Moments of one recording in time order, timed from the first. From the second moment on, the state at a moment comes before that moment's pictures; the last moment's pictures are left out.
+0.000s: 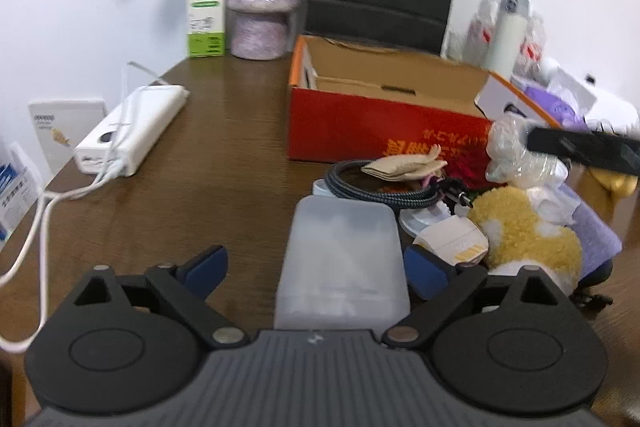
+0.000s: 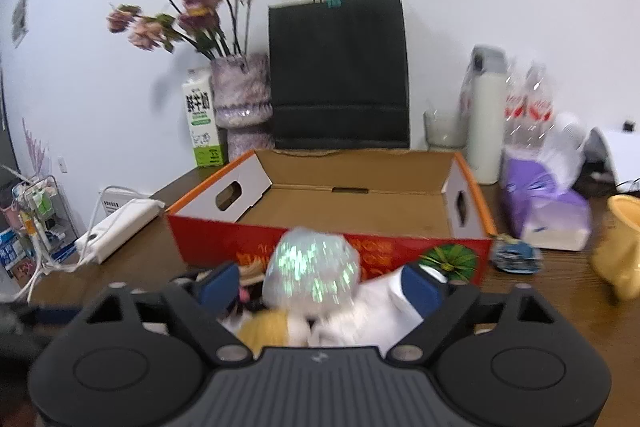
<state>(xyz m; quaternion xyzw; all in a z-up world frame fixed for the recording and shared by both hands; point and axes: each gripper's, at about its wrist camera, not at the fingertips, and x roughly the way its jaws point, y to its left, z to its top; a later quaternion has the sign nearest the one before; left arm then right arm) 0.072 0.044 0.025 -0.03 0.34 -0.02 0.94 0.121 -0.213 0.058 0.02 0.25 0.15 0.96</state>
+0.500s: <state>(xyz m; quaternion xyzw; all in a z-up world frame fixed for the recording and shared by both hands) 0.026 0.048 0.044 -0.02 0.31 -0.02 0.95 0.038 -0.211 0.081 -0.02 0.19 0.17 0.97</state>
